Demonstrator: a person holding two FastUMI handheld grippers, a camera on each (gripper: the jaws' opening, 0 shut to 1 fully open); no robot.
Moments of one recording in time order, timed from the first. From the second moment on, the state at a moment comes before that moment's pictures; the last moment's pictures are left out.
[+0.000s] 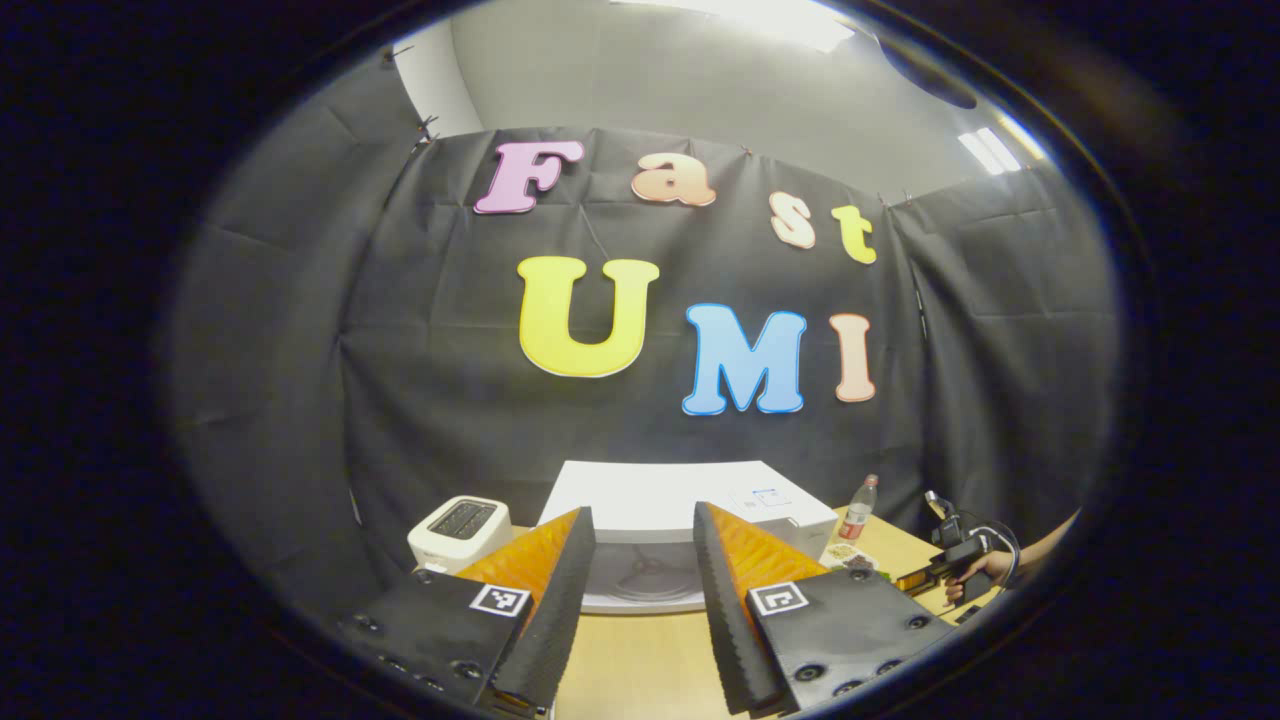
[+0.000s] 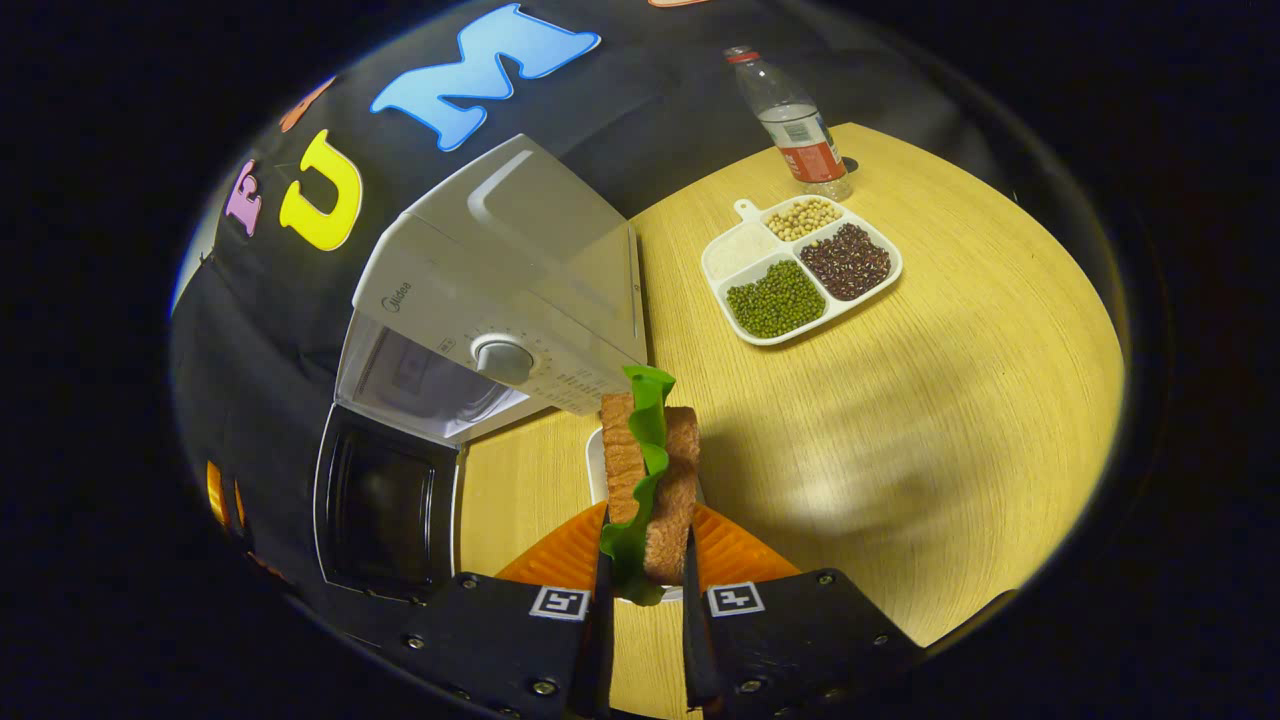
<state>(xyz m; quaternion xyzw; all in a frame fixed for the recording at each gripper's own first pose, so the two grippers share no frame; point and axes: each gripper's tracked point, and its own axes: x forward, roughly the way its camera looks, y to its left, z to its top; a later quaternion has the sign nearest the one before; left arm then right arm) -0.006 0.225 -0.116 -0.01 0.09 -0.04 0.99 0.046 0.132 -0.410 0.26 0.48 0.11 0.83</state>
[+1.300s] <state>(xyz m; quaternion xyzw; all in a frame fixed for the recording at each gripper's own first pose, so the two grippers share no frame) -0.028 0.356 -0.092 0.01 0.08 -0.04 1.00 0.113 0.405 -0.320 0.51 0.34 0.11 0.78</state>
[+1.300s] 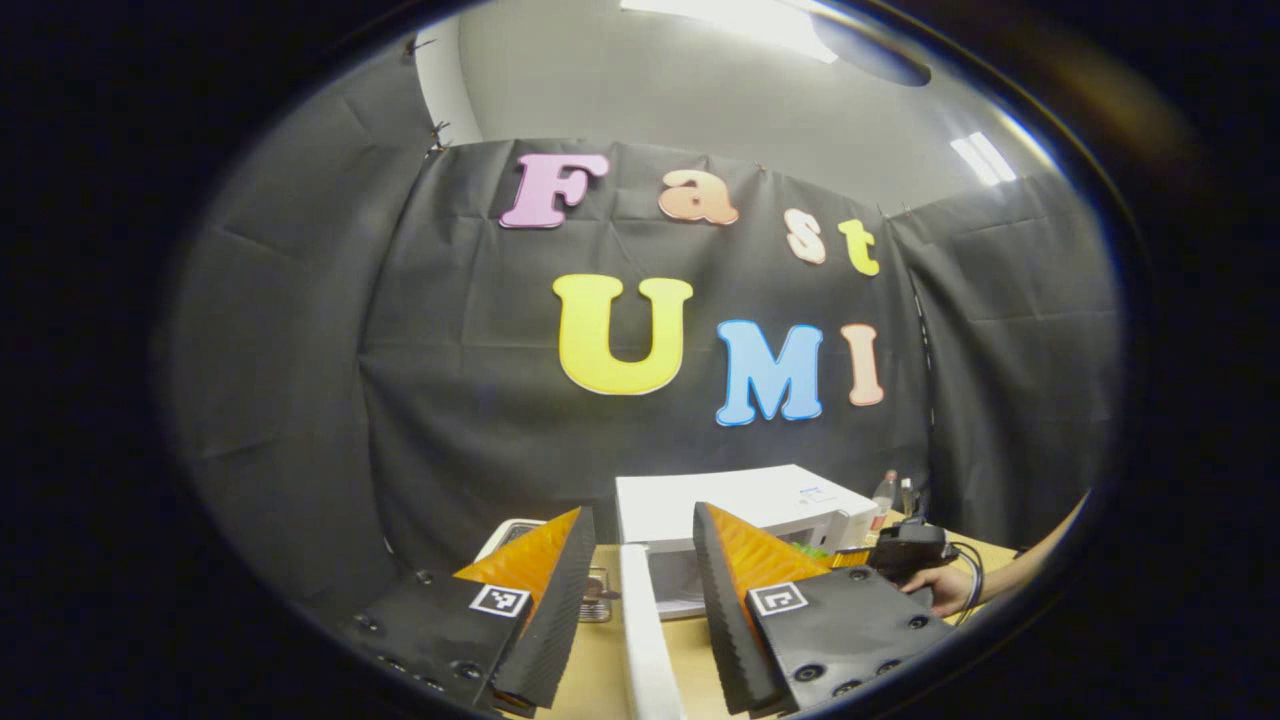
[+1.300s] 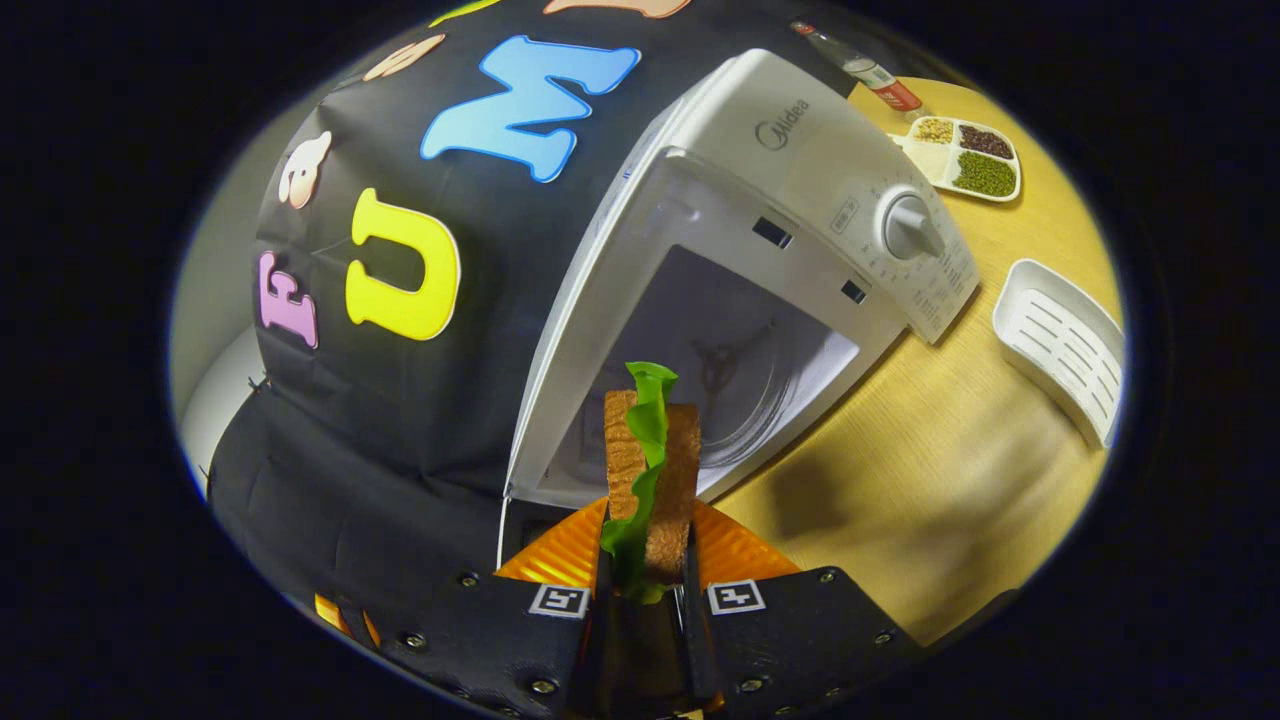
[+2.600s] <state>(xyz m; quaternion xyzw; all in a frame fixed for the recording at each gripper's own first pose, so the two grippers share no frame) -0.032 0.397 -0.121 -0.02 0.11 -0.02 0.99 0.197 0.395 -0.405 0.53 0.29 -0.11 0.79</state>
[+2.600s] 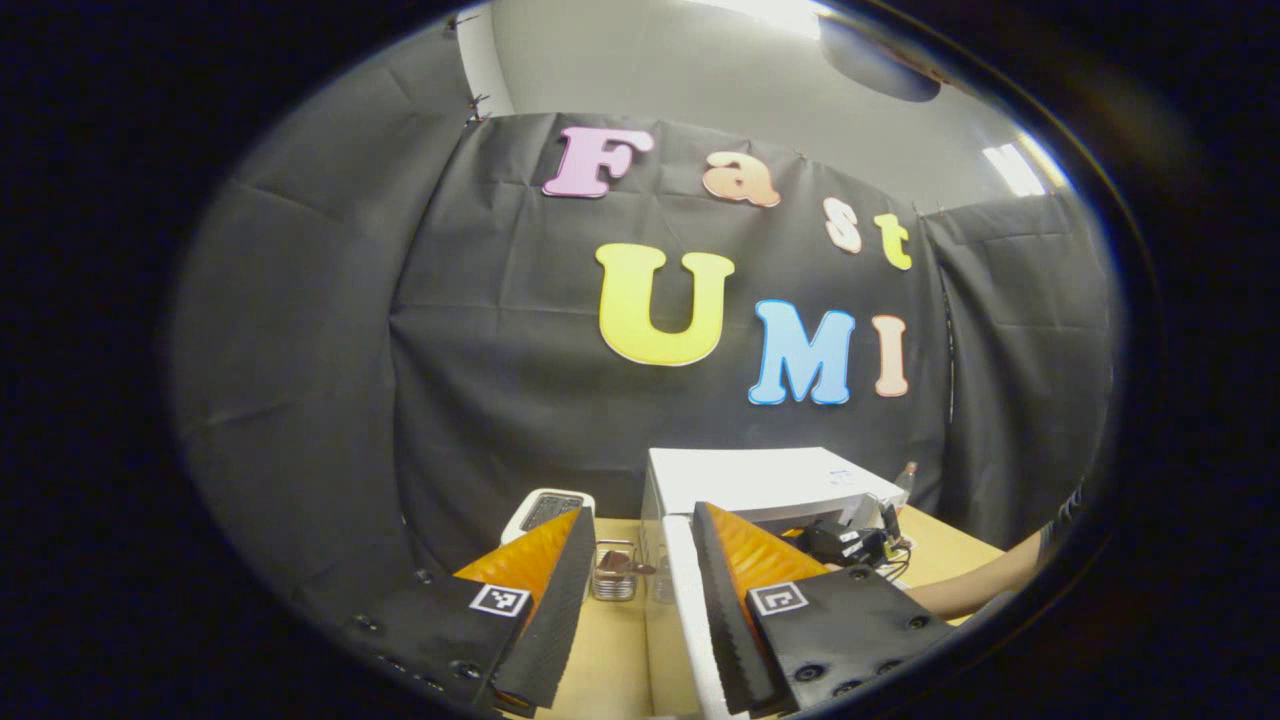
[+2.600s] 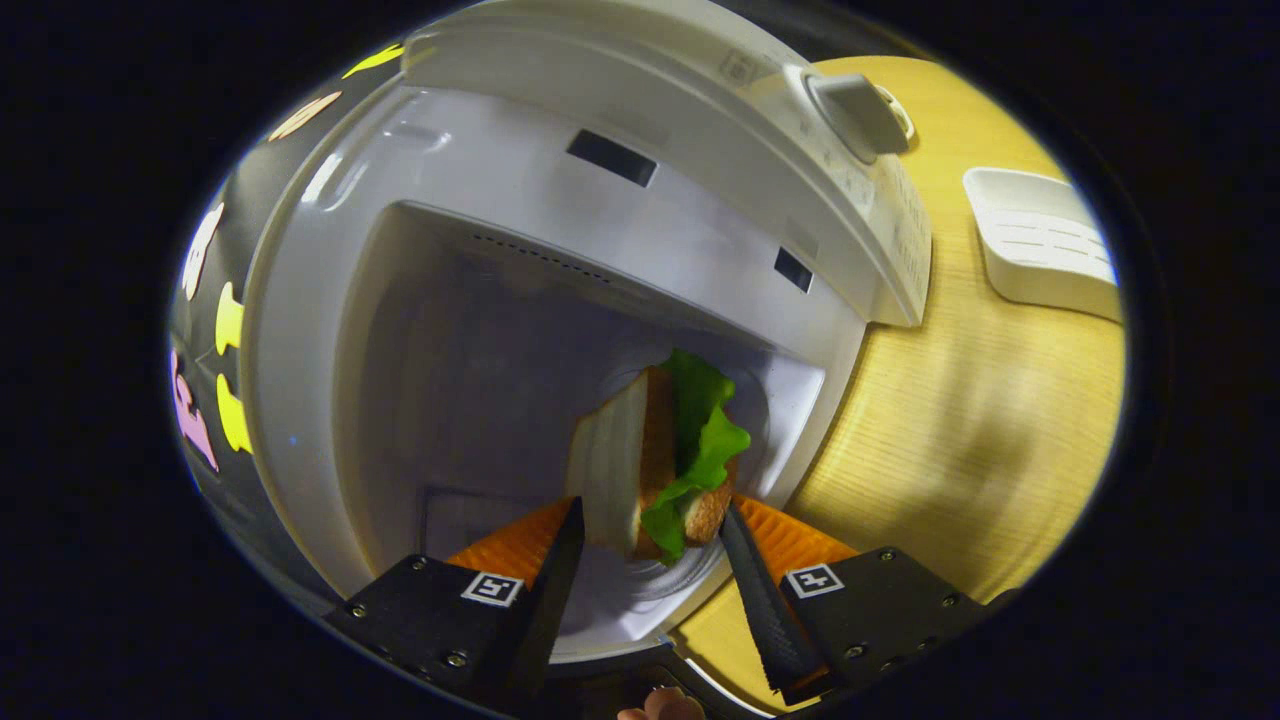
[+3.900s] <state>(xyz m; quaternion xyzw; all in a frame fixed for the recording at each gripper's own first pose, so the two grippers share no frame) -0.048 0.313 -0.120 -0.01 0.09 -0.05 1.00 0.009 0.238 -0.119 0.06 0.08 0.05 0.99</state>
